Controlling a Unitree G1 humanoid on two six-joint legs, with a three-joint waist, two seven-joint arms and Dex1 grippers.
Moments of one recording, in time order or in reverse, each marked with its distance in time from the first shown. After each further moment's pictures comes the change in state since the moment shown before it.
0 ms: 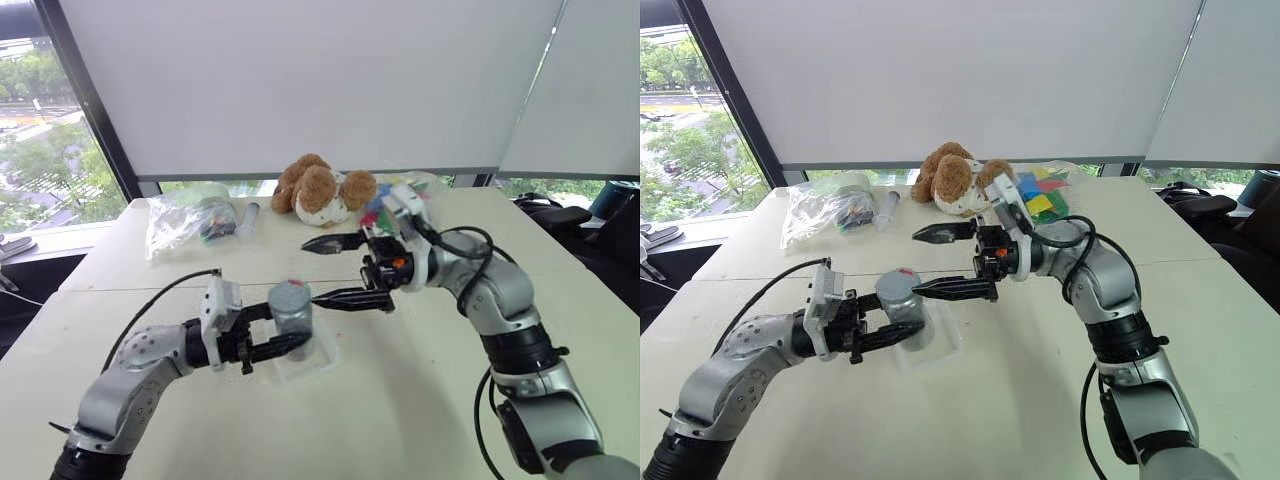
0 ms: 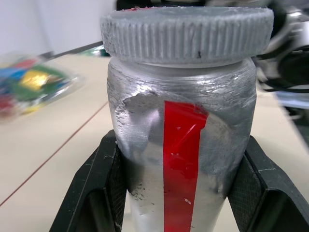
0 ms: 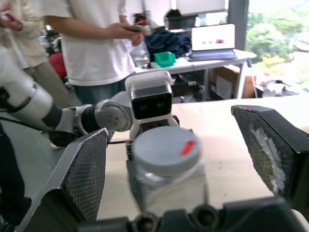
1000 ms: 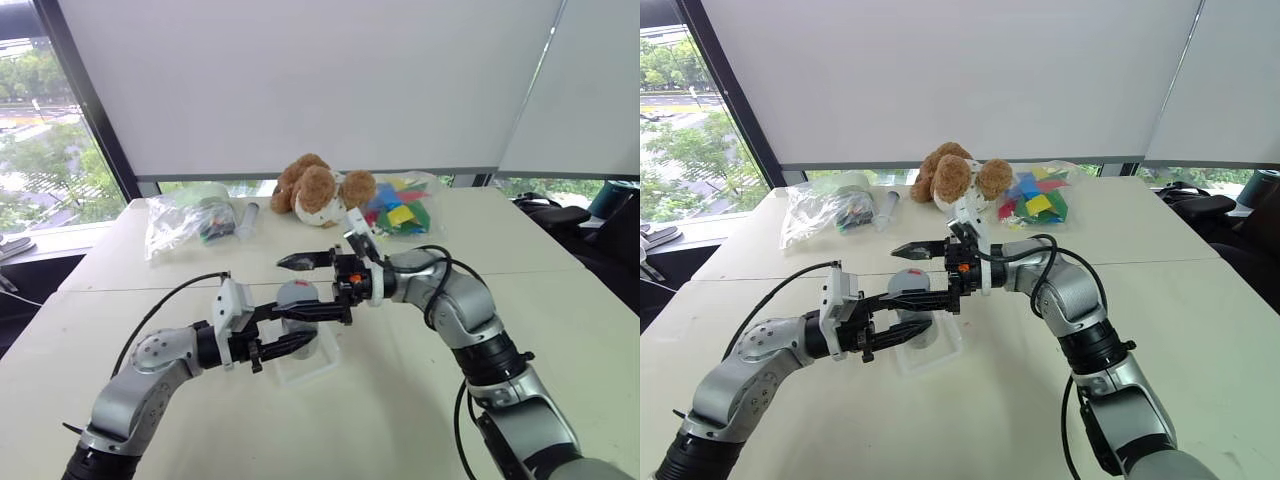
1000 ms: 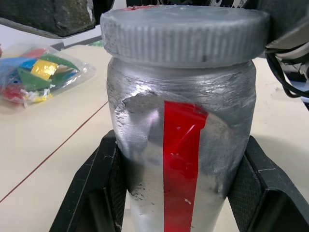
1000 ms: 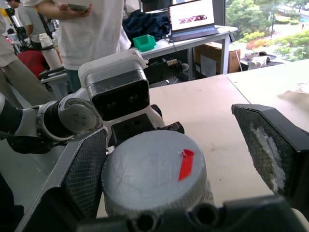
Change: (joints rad) left arm -0.005 -0.019 -0.042 0.000 0.045 -0.002 0.027; right arm -0.015 0.079 0.105 0.067 -0.087 0.004 -0.108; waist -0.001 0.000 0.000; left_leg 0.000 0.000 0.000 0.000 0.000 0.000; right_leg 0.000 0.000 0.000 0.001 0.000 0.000
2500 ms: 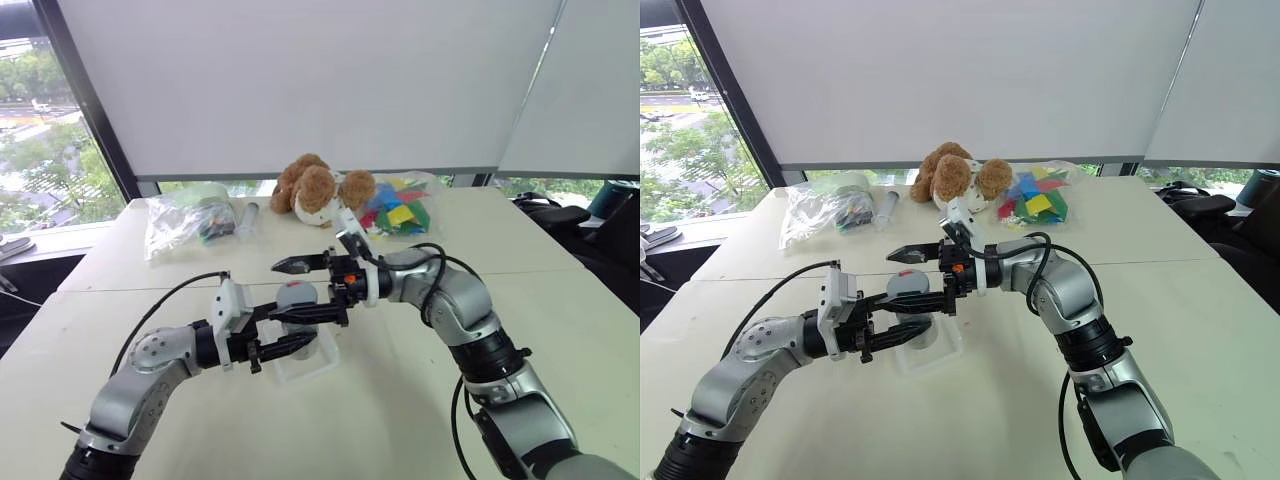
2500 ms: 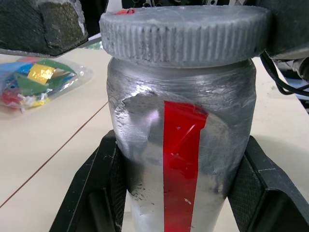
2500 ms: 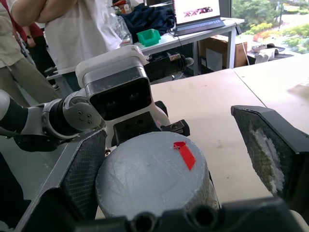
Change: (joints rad) left arm -0.002 0.005 -0.001 0.000 0.001 -0.017 -0.015; right arm -0.023 0.017 0.020 -0.005 0.006 0.060 -0.008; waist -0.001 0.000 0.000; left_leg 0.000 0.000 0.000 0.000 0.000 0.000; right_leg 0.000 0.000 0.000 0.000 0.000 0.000
